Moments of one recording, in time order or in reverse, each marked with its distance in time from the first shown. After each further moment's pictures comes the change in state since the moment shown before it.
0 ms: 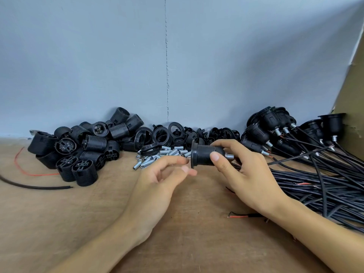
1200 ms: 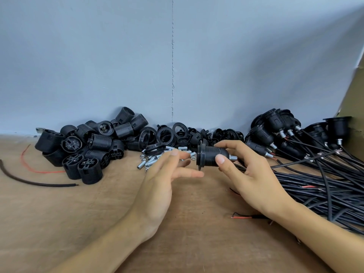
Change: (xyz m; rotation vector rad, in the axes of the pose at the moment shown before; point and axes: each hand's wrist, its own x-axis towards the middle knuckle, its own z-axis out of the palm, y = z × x) left_hand 0.004 -0.001 0.001 -0.133 -0.059 -0.020; right_hand -0.002 0.001 0.001 0.141 -0.030 0.008
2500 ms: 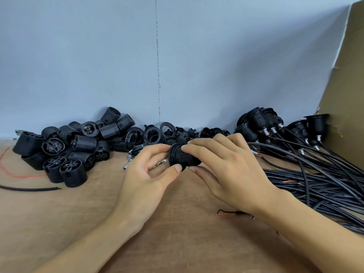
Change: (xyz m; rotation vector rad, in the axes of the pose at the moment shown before) left_hand 0.004 -0.002 0.002 -0.029 0.140 0.146; right_hand 0.010 -0.016 -0.005 -0.833 0.010 -0.634
